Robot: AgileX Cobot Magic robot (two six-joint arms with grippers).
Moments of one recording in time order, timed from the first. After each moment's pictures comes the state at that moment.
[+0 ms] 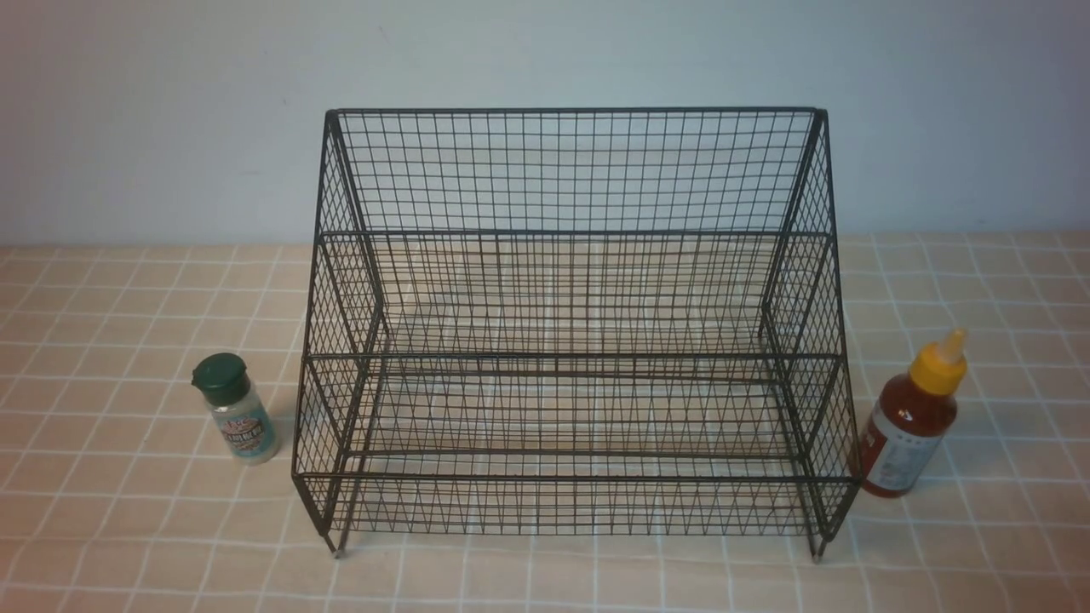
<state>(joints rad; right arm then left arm) -0.06 -0.01 0.02 -0.08 0.36 0.15 -0.08 0.16 -0.32 -0.17 -0.02 -0.17</state>
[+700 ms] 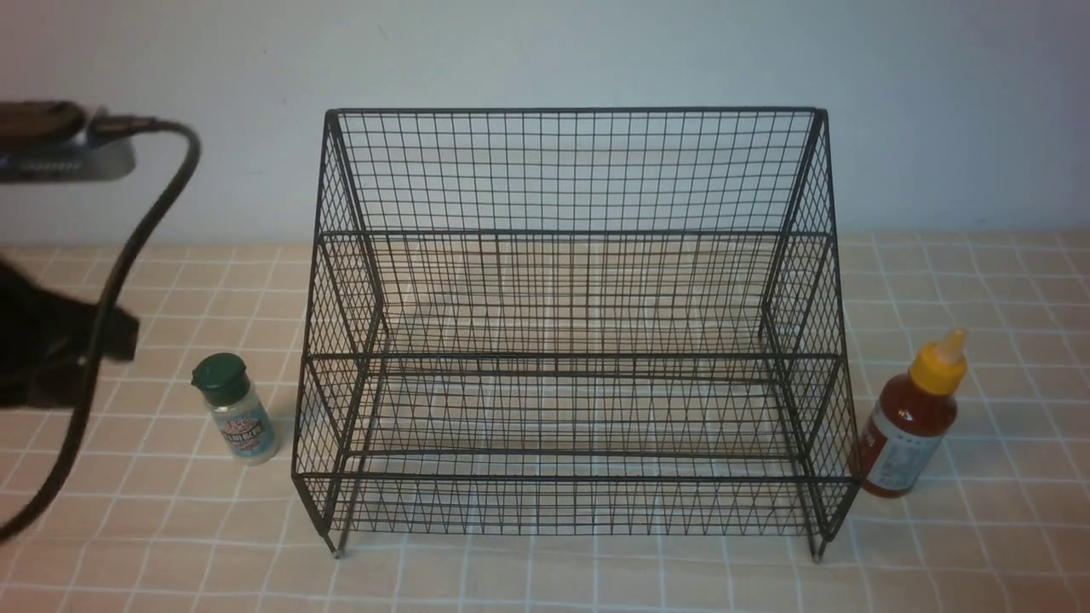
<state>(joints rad) -0.06 -0.01 0.02 -0.08 0.36 0.15 -0.08 1.19 -1.15 0.03 1.17 -0.12</state>
